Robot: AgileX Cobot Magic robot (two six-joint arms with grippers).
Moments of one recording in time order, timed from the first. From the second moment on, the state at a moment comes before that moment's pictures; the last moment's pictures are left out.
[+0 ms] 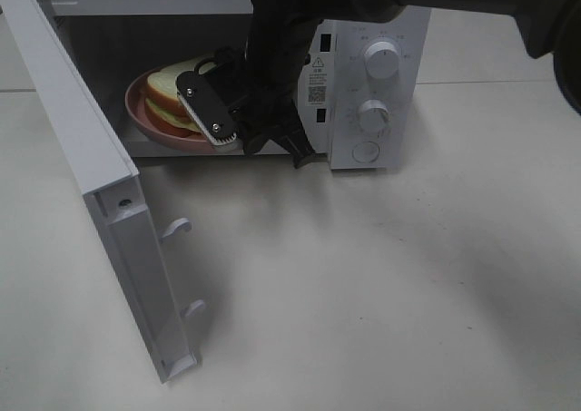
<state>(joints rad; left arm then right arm) -0.04 -0.01 -0.52 -0.13 1.08 0.05 0.65 2.29 -1.94 -0.02 0.87 -1.54</state>
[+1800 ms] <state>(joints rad) -0.04 -0.01 -0.52 -0.13 1.08 0.05 0.67 2.59 -2.37 -0.08 0.84 -1.41</state>
